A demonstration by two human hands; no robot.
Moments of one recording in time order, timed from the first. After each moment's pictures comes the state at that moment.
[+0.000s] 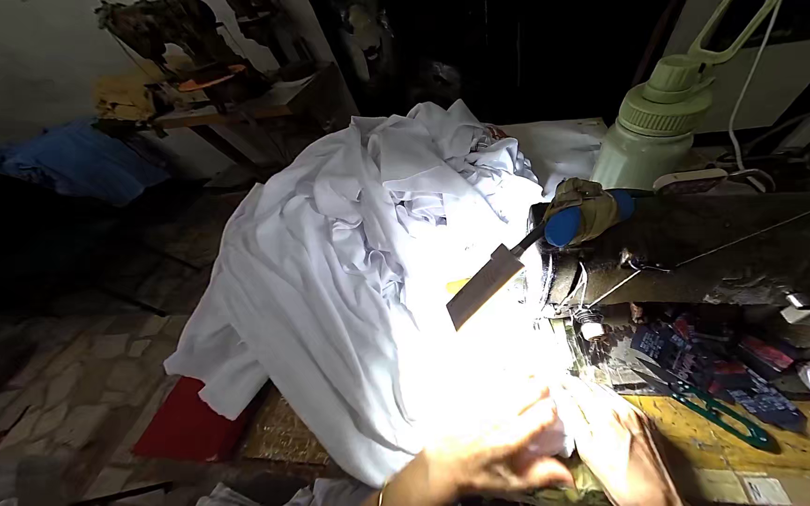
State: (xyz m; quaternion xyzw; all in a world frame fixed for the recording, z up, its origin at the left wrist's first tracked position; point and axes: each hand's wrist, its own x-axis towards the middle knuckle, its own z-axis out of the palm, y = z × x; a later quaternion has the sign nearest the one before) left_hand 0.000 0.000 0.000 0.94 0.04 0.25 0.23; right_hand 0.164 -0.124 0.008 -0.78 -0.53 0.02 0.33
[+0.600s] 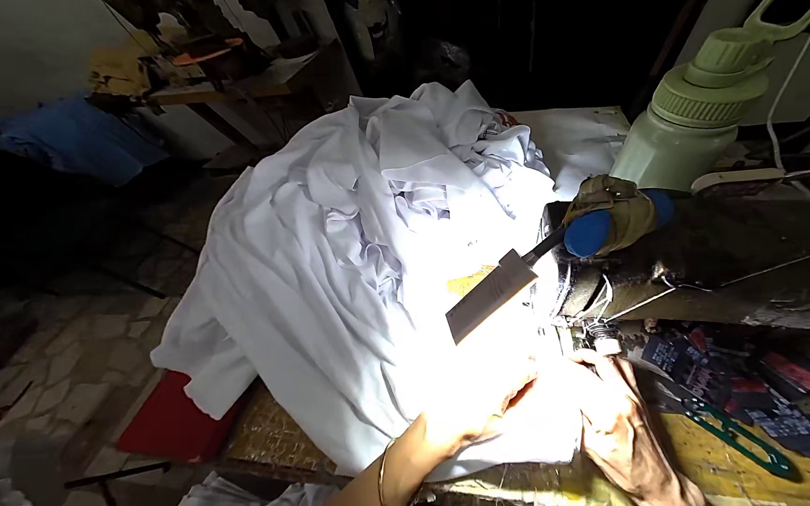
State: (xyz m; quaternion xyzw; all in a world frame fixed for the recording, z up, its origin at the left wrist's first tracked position) left_hand 0.020 0.033 0.019 0.95 0.15 0.15 0.23; right_hand 0.195 -0.096 -0.007 -0.66 -0.63 -0.02 0.40
